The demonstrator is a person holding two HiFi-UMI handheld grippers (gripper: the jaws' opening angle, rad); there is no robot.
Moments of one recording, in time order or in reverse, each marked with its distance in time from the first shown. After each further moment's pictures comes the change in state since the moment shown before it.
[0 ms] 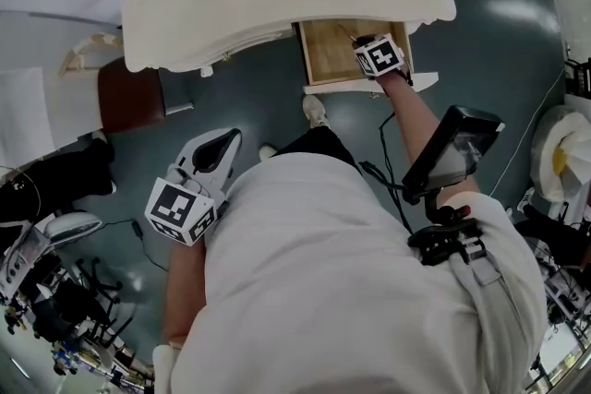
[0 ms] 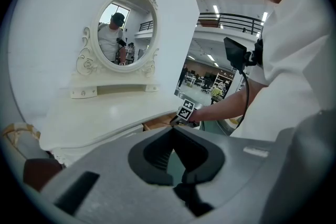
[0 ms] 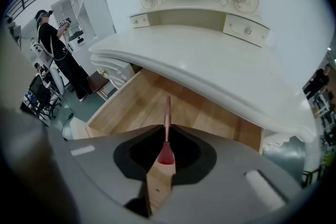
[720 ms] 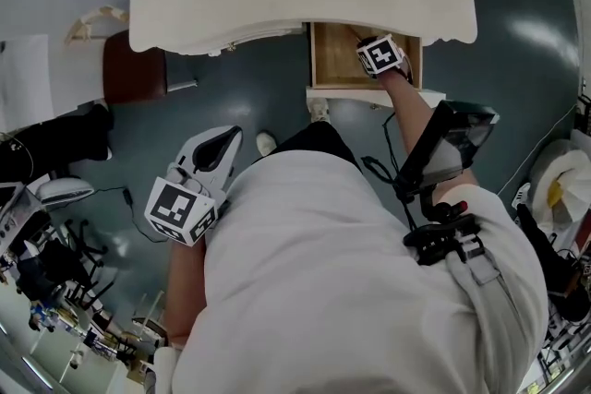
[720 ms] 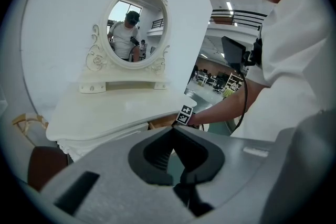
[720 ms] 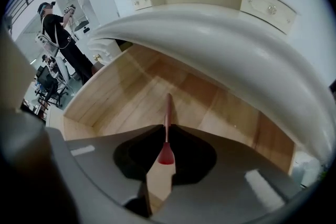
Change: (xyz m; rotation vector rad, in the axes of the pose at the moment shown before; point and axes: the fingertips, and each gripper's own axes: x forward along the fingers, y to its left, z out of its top) left arm 0.026 -0.020 0.018 -0.079 0.025 0.123; right arm 0.048 -0.025 -0.016 -0.080 0.102 0.073
